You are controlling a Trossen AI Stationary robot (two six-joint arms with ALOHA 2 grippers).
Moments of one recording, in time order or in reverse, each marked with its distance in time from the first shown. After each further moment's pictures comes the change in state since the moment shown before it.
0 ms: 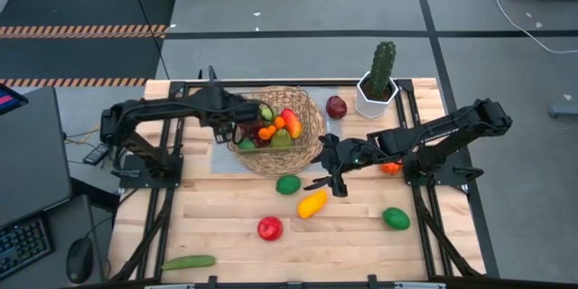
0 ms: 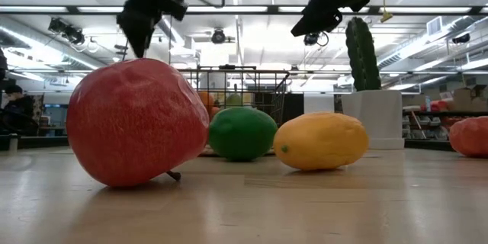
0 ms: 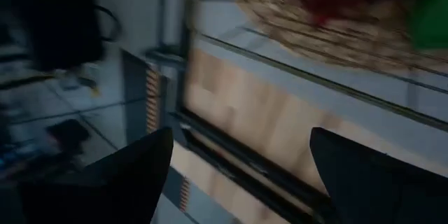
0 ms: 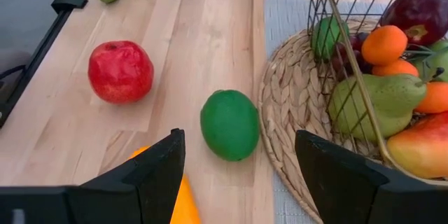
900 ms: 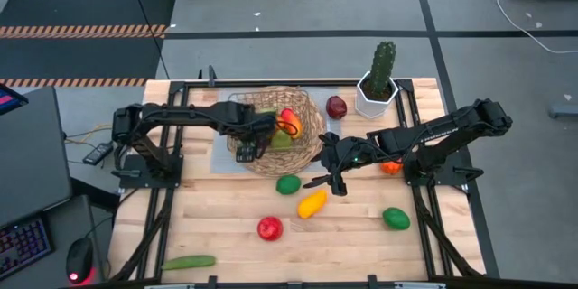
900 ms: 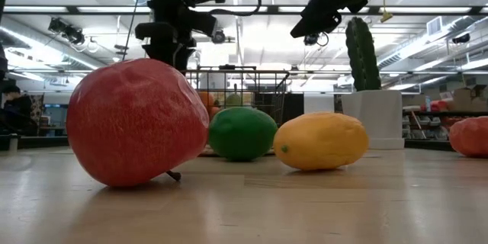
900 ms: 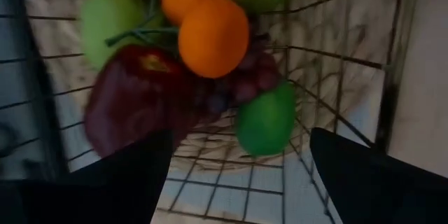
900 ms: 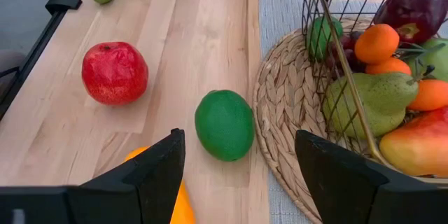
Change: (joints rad) left arm -0.058 0.102 -0.079 0.414 0.333 0.251; right arm -0.007 0.000 0.000 0.000 0.000 0.000
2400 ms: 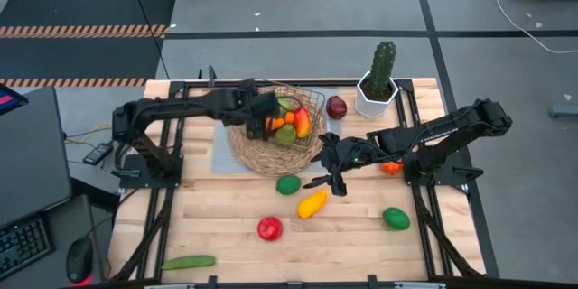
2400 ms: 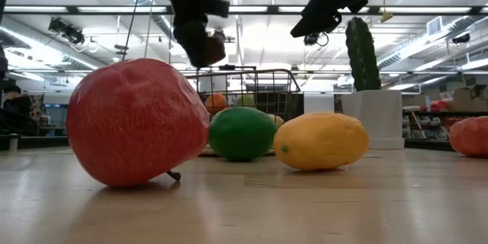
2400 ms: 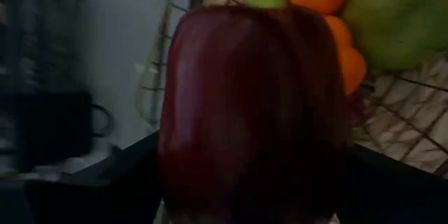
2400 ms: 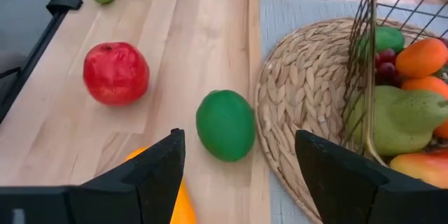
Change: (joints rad) left arm 0.079 -0.007 0.129 0.092 -0.274 0.009; right arm 0.000 0.000 0.000 0.000 0.001 0.003
